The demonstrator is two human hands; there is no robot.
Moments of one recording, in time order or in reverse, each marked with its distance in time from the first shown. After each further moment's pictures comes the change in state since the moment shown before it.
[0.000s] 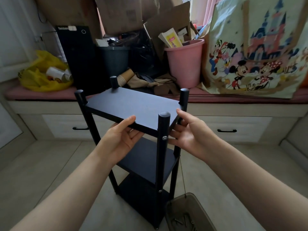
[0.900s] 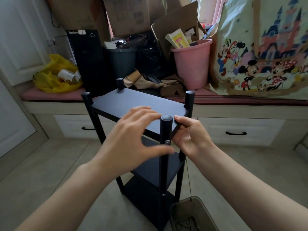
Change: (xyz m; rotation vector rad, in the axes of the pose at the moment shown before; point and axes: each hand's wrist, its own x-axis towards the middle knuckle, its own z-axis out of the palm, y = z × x) left_hand -0.050 0.015 0.049 1.745 -0.096 0.774; right_hand 0.011 0.009 0.008 0.216 -0.180 -0.060
